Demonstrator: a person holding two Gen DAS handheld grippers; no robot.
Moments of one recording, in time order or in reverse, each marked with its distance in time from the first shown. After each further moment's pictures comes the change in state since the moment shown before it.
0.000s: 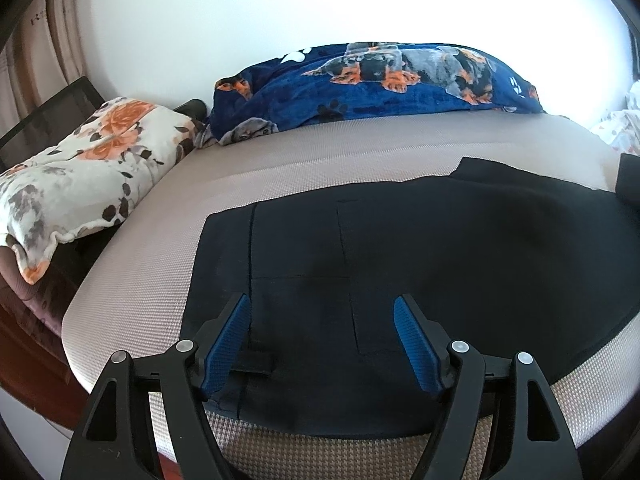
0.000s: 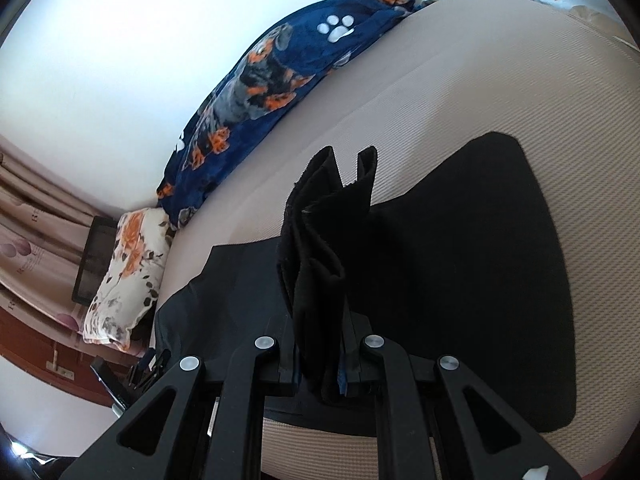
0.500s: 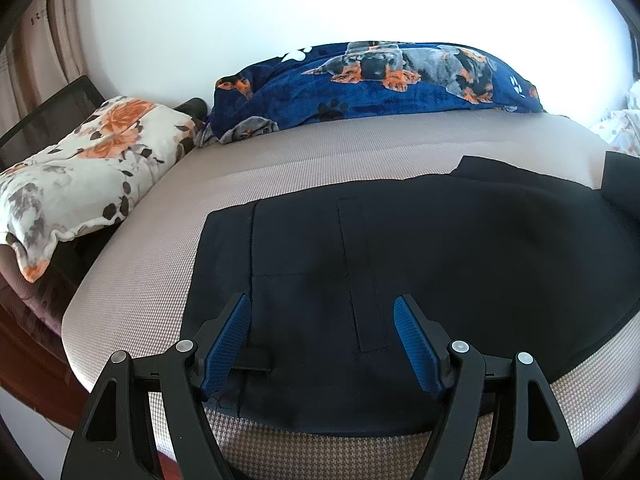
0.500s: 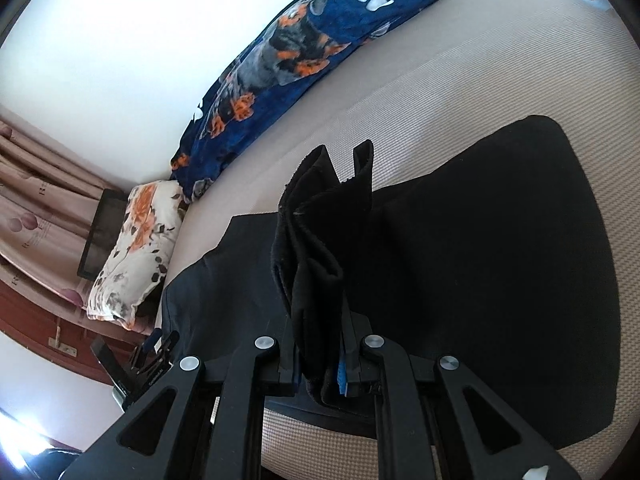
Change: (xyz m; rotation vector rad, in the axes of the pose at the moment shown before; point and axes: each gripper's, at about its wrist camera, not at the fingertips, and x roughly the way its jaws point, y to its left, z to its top) left arm 0.000 0.000 -0.001 0.000 0.001 0.000; right arm 0.037 0.029 -0.015 -0.054 0.065 0.045
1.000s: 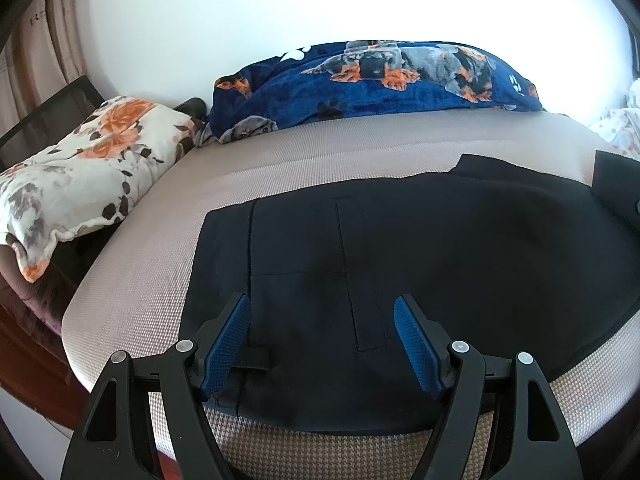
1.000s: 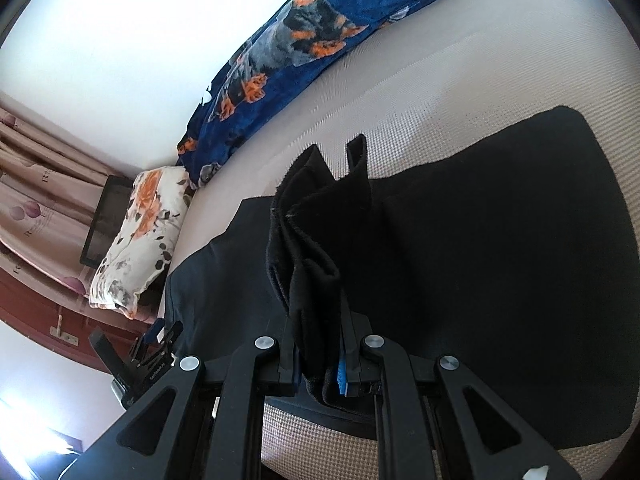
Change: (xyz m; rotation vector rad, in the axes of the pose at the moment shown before) left arm 0.000 -0.001 0.000 -0.001 0.005 0.001; right arm 0.022 0.013 -0.006 -0.025 0.040 0.018
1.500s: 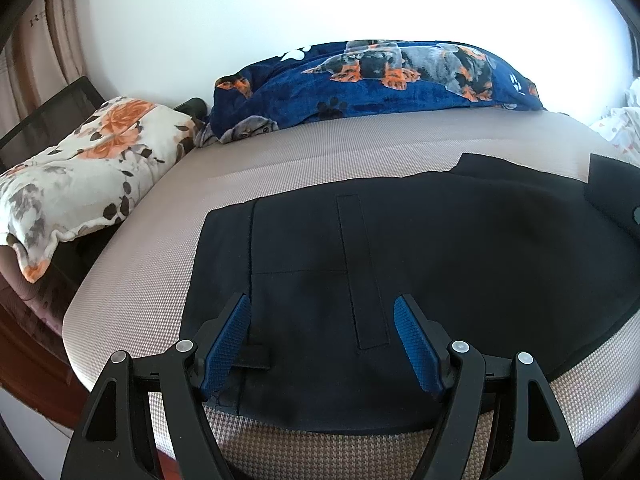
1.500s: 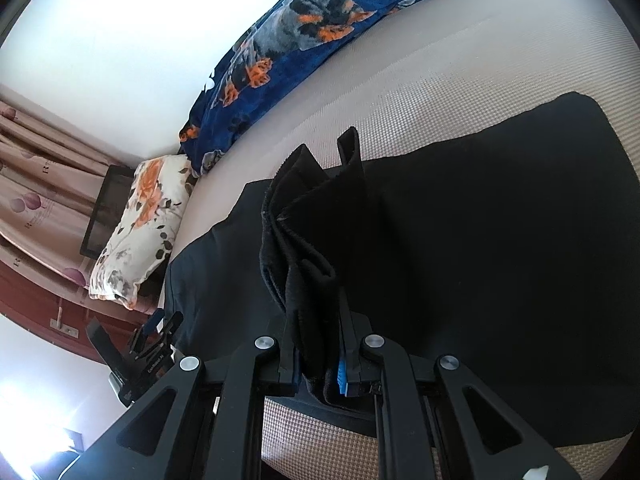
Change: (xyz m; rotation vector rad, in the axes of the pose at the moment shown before) left arm 0.000 0.000 -0.001 0.004 -0.001 0.005; right arm 0.015 0.001 -0.001 -0.015 0.036 0.013
